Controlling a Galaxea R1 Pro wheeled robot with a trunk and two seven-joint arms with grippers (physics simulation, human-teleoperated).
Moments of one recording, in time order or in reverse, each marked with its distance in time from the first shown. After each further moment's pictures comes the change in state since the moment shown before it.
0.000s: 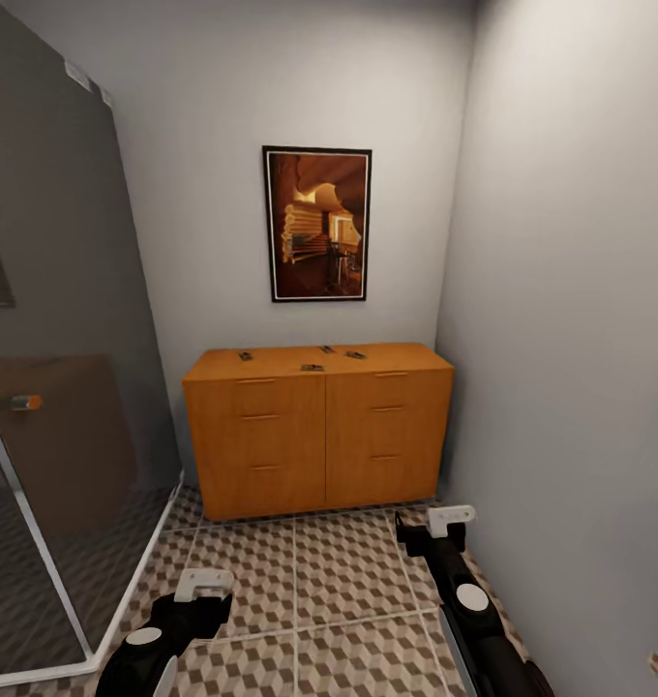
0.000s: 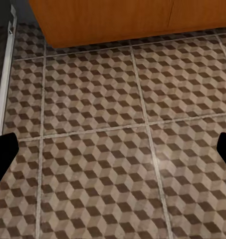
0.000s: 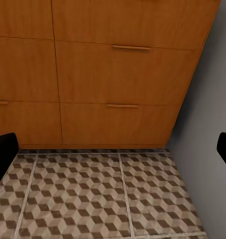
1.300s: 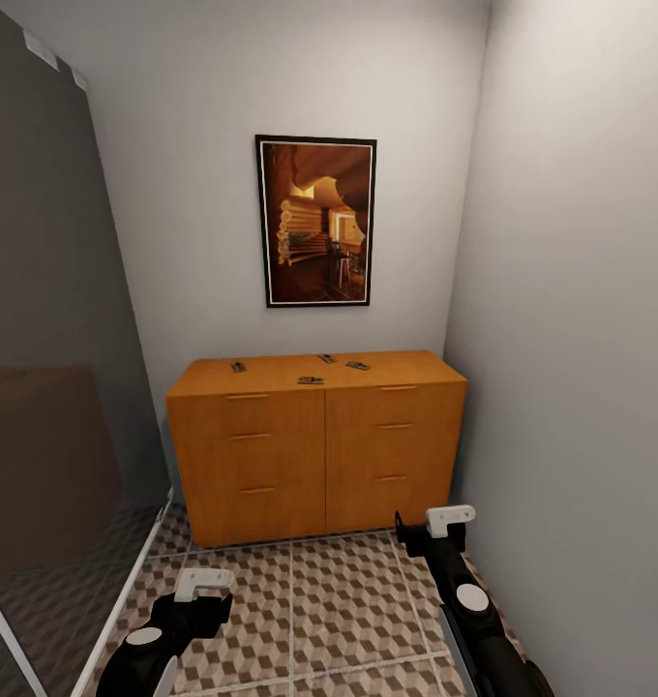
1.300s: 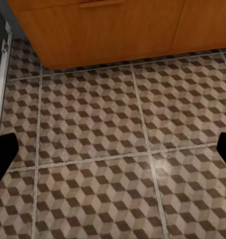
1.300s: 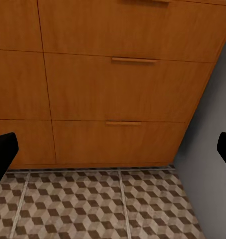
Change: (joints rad) left arm 0.000 0.000 -0.002 0.000 0.000 -0.002 0.000; right arm 0.000 0.000 0.000 0.001 0.000 0.000 0.000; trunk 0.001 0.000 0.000
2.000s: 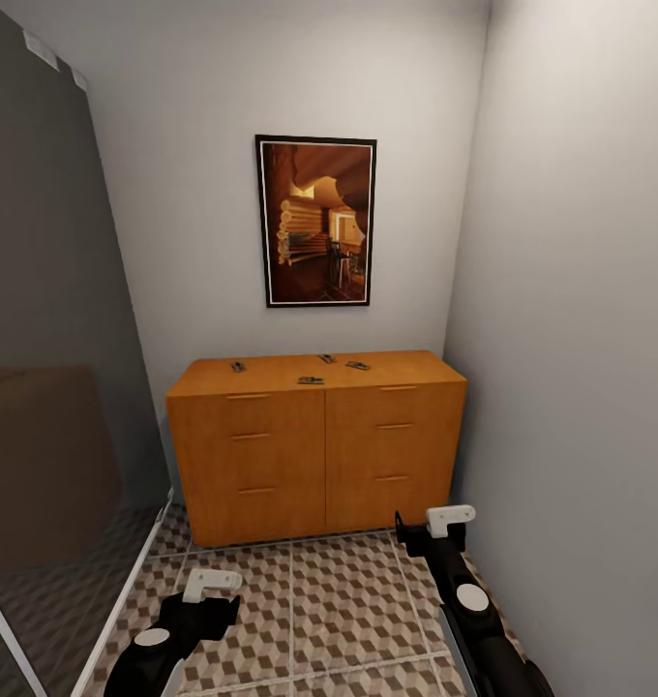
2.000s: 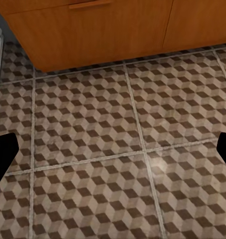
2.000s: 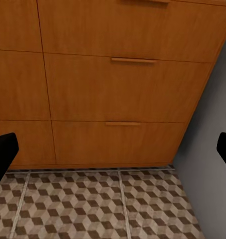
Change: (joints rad) left arm 0.000 0.000 -0.037 0.001 0.000 0.000 0.000; right arm 0.000 0.000 -0.001 0.000 0.000 -0.001 -0.001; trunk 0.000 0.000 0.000
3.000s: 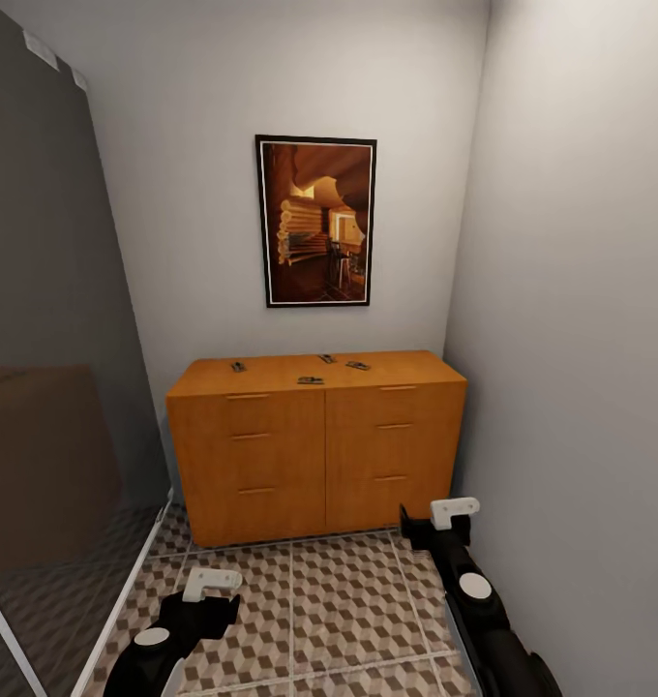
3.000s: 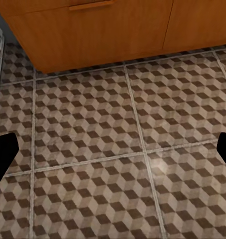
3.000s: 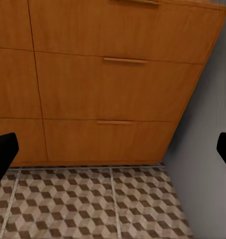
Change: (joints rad) left arm 0.000 0.000 0.000 -0.004 -0.001 0.000 0.001; right arm -0.001 -0.002 -0.003 -0.075 0.026 0.099 -0.004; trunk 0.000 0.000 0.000
